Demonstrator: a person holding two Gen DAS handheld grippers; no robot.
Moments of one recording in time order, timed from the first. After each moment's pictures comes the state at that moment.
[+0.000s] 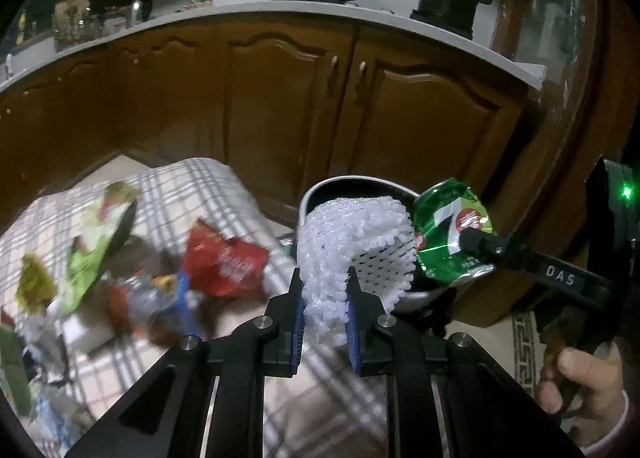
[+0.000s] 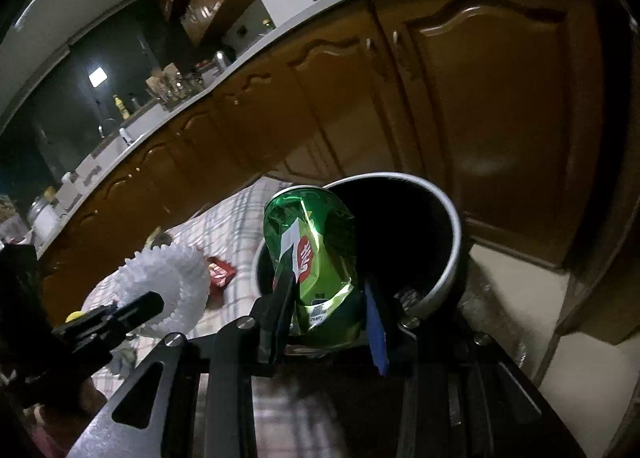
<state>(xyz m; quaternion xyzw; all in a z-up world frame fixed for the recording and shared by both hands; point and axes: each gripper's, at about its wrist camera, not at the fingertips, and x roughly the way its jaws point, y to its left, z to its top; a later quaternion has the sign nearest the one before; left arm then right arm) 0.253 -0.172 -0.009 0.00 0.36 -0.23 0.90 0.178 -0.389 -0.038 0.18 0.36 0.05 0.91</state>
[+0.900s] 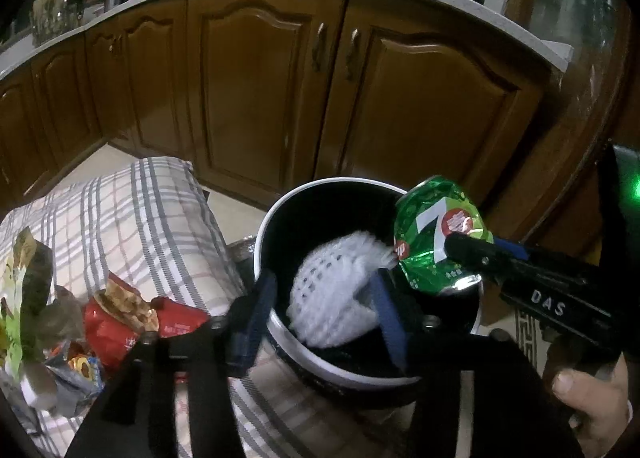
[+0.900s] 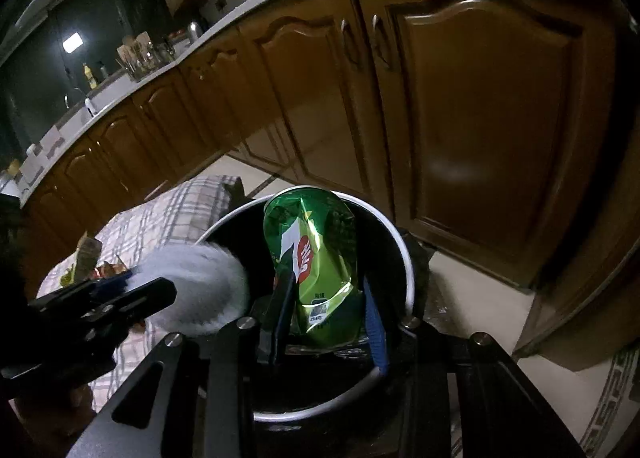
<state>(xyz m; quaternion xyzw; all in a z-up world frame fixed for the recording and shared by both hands) 0.329 -0.239 -0.025 0.01 0.40 -0.23 0.89 0.235 -0.414 -0.055 0.12 0.41 0.01 0.90</state>
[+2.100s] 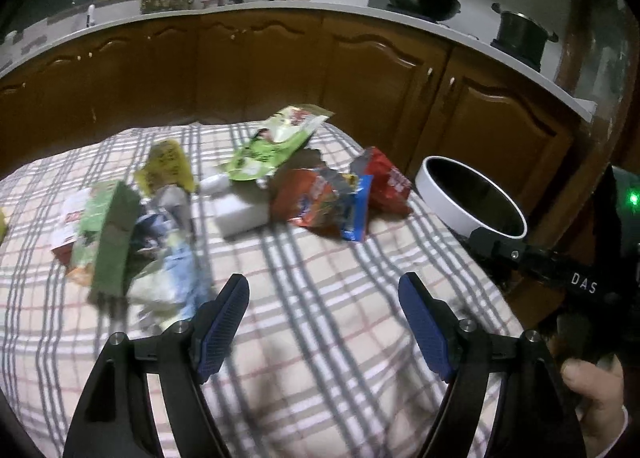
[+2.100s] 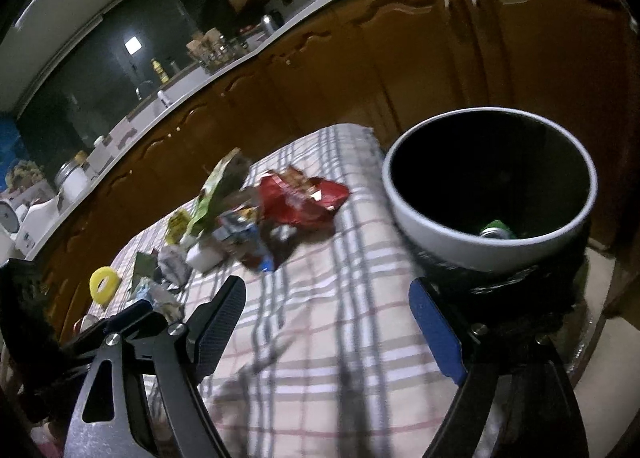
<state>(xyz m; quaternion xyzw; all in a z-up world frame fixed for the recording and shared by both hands) 0.138 -0.044 -0.014 -0.06 0.36 -0.10 0.93 0.159 -0.278 -0.064 0.18 0.39 0.14 0.89</state>
